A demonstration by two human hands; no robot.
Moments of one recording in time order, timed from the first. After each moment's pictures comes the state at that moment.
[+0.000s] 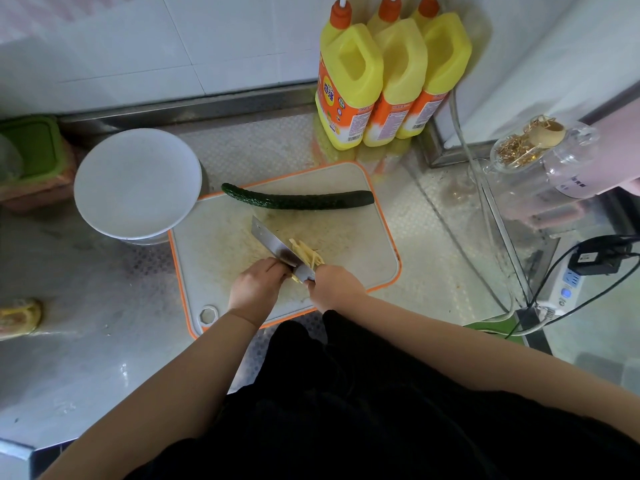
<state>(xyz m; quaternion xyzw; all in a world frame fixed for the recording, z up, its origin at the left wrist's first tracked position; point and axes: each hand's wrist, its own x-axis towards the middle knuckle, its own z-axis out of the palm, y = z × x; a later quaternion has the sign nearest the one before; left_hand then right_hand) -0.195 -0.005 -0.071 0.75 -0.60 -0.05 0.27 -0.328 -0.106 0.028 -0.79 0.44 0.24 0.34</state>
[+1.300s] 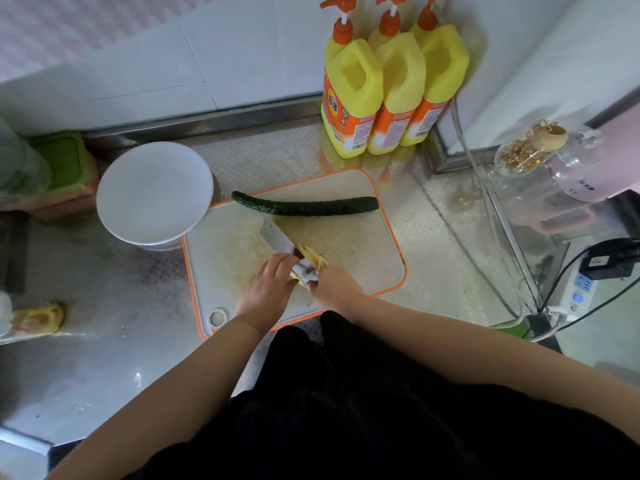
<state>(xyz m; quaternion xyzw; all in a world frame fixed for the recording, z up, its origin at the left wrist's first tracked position) -0.206 0.000 -0.045 0.76 -0.60 -0.06 0.22 -0.324 -0.106 0.019 -0.78 0.45 0.22 0.38</state>
